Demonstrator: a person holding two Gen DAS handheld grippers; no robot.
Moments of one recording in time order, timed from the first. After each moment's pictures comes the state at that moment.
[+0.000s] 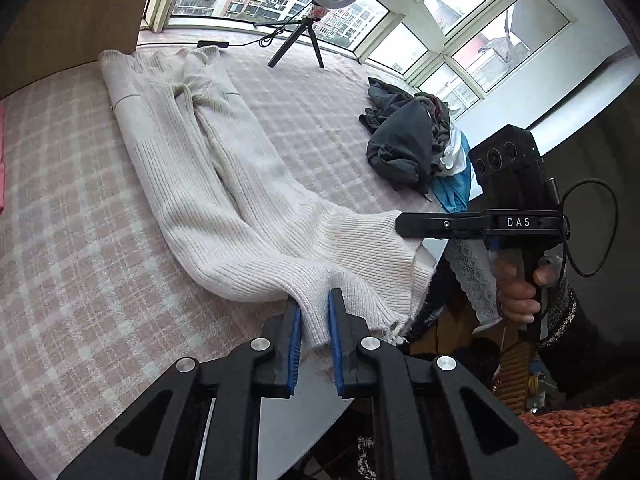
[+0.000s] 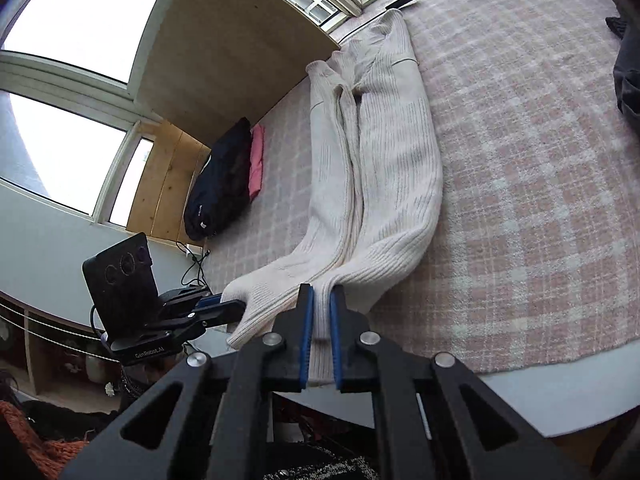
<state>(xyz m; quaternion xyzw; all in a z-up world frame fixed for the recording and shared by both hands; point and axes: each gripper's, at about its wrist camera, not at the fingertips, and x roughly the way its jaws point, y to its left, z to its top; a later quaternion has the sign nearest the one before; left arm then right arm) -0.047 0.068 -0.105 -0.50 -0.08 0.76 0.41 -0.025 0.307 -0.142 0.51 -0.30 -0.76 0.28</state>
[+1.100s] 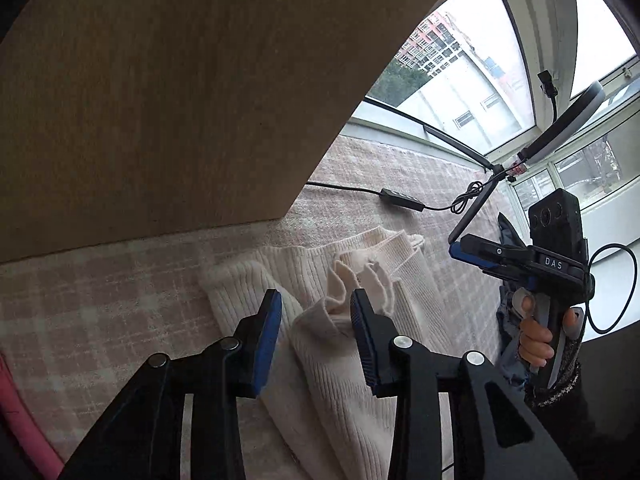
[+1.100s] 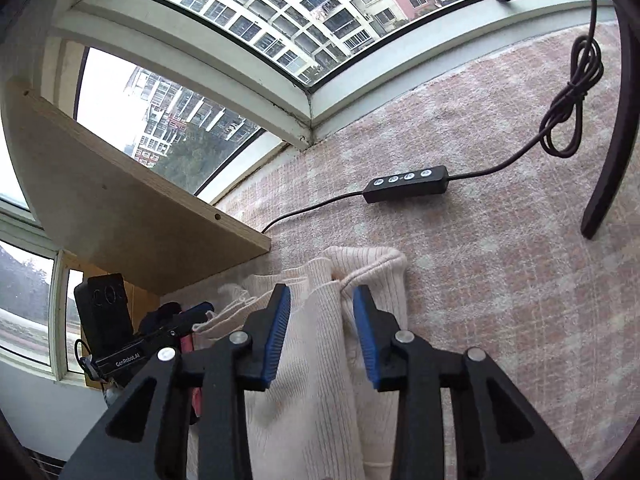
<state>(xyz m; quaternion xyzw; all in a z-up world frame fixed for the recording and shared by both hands) -0.407 0.010 -0.154 -0.53 -0.15 0.79 0.27 -0.394 0.330 -0.169 0.53 -0.24 -0.79 0.22</state>
